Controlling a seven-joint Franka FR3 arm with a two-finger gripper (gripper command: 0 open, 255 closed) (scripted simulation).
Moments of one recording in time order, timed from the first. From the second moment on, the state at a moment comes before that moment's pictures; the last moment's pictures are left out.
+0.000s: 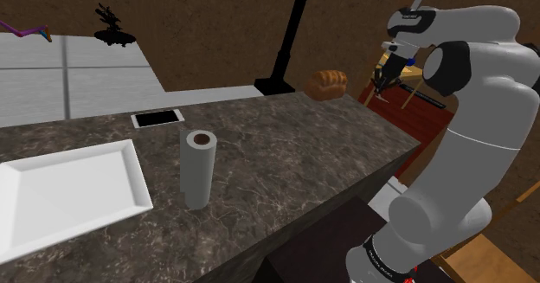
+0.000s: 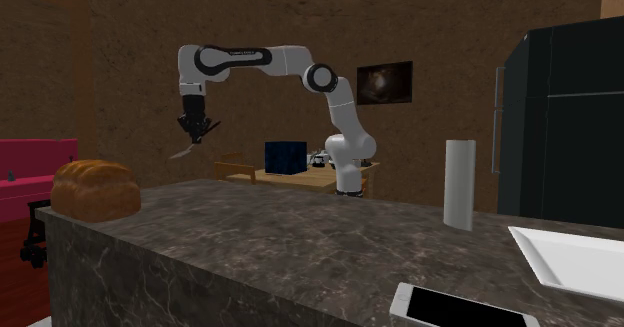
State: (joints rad) arm -0.42 0.30 -0.56 -1.47 0.20 1.67 -2.46
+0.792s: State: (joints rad) arm -0.41 0.31 -0.55 -1.62 0.21 1.83 -2.48
